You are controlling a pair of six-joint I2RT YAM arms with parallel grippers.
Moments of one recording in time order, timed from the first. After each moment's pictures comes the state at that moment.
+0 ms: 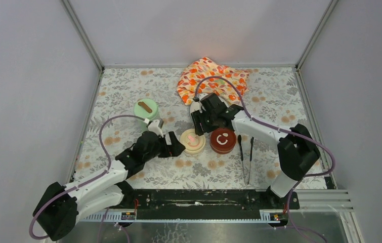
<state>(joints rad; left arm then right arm) -0.65 0.95 0.40 -0.04 0.05 -0.71 0.75 1.65 1.20 -0.47 -0.05 0.27</state>
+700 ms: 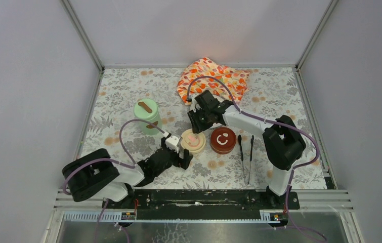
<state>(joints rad) -0.94 1.36 0.13 0.82 -0.26 -0.34 0.73 1.84 1.33 -0.48 -0.17 0.17</state>
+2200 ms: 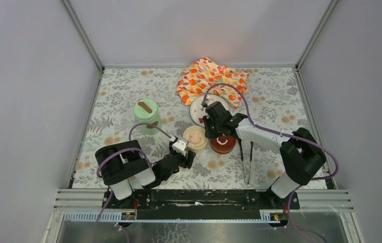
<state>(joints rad) -1.05 1.73 0.16 1.23 -0.46 -0.27 0.75 1.62 1.03 -0.36 0.01 0.37</state>
